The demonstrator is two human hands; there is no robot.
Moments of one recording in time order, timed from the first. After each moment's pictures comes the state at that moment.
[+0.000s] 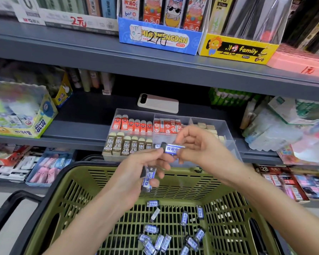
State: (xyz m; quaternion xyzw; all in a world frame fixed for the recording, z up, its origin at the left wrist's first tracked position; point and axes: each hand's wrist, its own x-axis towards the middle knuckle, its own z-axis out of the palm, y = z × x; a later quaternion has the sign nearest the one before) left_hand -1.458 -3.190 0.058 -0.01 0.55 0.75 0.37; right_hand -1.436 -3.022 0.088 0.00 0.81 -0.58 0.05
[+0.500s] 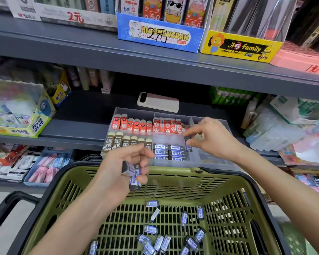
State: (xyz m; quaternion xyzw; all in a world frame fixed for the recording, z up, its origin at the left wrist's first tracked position) left_hand -1.471 -3.207 0.056 -0.09 0.50 0.79 0.35; right_hand -1.478 -2.974 0.071 -0.02 0.99 -0.14 0.01
